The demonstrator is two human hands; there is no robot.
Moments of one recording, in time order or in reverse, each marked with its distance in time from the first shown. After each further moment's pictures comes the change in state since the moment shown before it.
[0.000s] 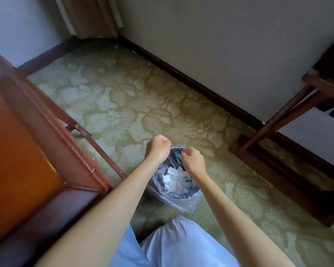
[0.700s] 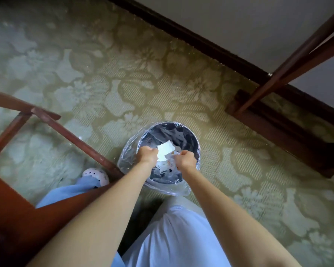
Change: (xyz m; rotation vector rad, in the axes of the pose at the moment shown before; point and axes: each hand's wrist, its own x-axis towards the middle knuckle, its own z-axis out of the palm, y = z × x) left_hand 0.089 -0.082 0.087 -0.007 -0.015 -0.366; right_hand 0.084 0.095 0.059 0.325 -0.026 0.539
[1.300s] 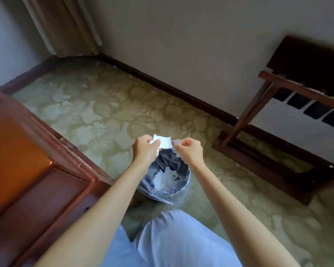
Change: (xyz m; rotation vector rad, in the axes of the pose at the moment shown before) left_hand -0.177 0.027 -0.094 -0.187 0.125 0.617; right_hand -0.180 -0.050 -0.080 0.059 0.144 -0.704
